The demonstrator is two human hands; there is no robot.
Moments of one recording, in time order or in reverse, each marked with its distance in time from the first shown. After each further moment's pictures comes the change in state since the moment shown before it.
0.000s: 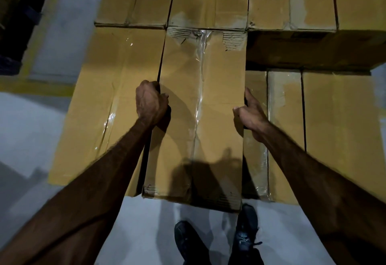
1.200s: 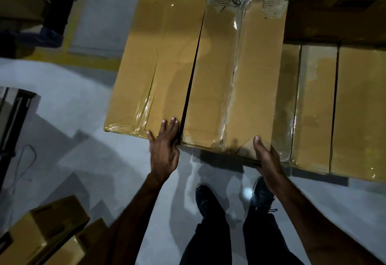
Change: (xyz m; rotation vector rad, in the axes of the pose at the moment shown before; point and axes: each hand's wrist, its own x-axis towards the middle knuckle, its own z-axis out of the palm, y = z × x) left_hand -0.238 -0.165 -0.060 0.019 -0.200 0.206; right_hand -0.189 0.143 0.066 0.375 0.048 0.410
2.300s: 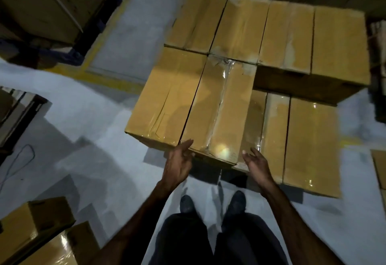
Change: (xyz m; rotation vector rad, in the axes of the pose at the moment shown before) left_hand -0.084 0.147 -0.105 -0.439 0.001 -0.052; right_hand -0.168 -0.096 -0.039 -0.361 -0.023 -0.246
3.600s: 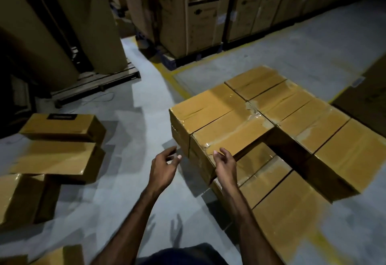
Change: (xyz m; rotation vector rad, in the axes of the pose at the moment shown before) left_hand -0.268 0.247 0.084 -0.248 0.791 -0.437; right_hand -0.198 -0.055 -0.126 -0.132 -0.436 -0.442
